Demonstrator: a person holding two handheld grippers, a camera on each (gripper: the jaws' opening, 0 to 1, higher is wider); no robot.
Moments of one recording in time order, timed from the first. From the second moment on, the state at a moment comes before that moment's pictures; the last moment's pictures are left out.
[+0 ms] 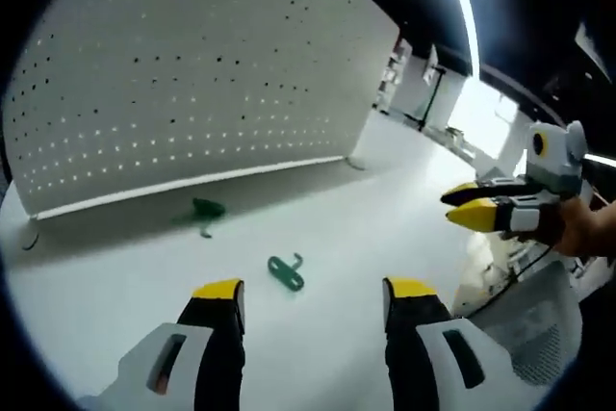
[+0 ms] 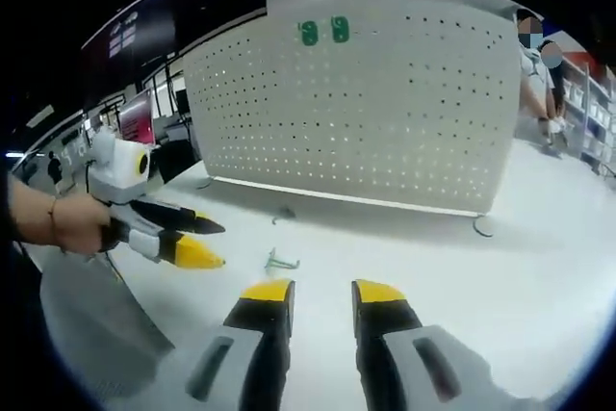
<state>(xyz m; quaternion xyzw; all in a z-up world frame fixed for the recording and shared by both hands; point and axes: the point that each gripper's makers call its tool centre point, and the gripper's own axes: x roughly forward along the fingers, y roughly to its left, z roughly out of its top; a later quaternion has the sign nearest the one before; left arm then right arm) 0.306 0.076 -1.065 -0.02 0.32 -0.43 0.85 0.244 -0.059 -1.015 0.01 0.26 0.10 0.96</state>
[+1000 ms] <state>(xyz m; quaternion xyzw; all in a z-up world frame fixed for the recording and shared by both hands) 0.329 0.050 -1.124 0.01 0.37 -0.37 0.85 0.240 -0.087 -1.019 0.03 0.27 0.06 0.96</state>
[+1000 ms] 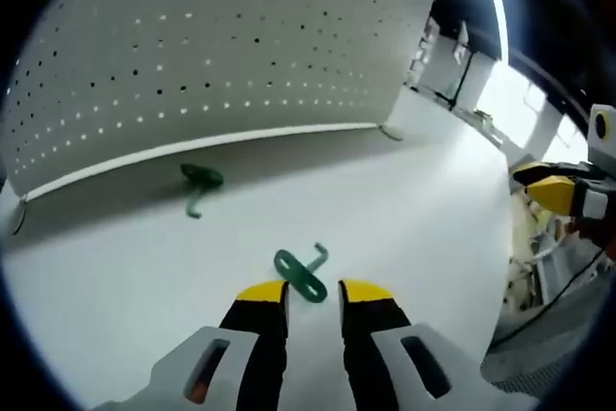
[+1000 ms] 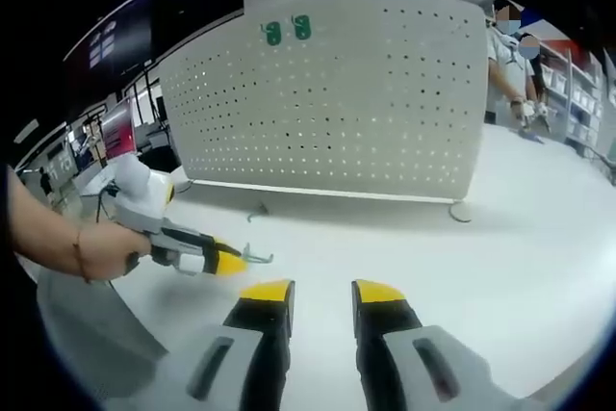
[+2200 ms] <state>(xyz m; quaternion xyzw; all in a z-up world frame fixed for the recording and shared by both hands) 0.341 0.060 -1.129 0.05 0.37 -0.37 0.85 0.244 -0.074 -1.025 0.02 0.28 0.08 0.96</state>
